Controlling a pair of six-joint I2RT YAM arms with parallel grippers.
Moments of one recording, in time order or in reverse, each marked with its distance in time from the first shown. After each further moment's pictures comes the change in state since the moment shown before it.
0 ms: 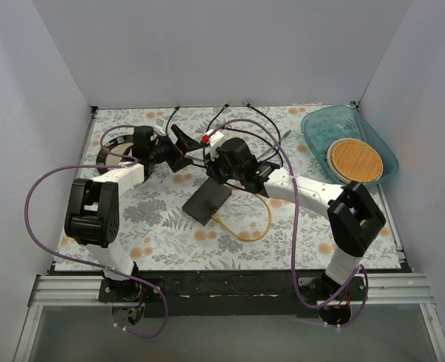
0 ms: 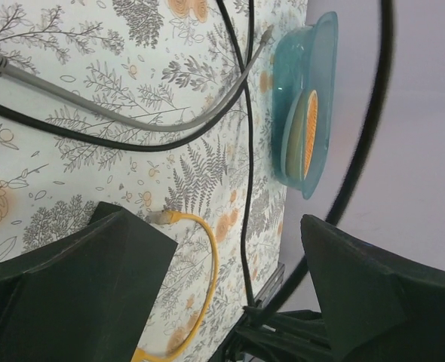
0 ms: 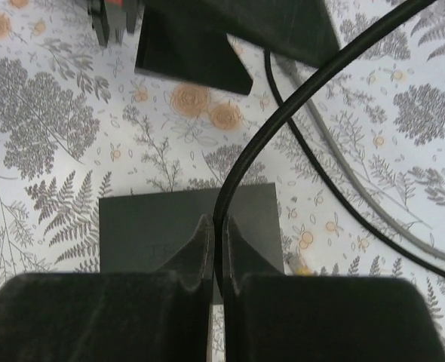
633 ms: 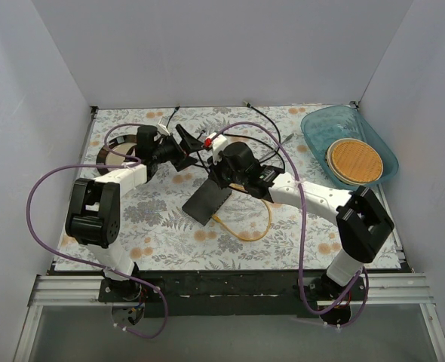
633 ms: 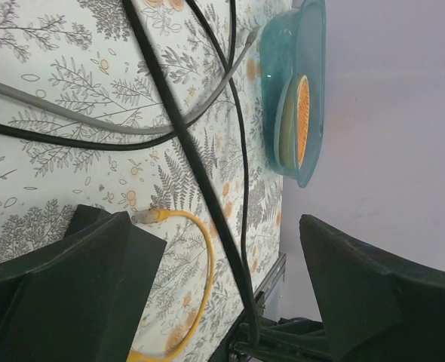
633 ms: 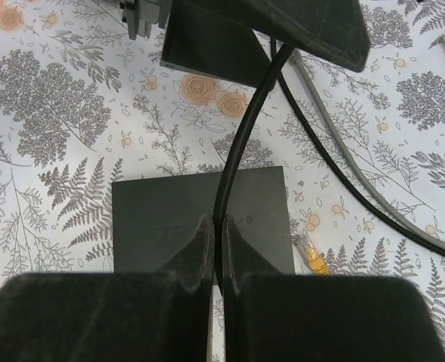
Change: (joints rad) left arm -0.024 0.000 0.000 0.041 0.022 0.009; right arm 0.024 -0.080 -0.085 -0.008 0.037 0.022
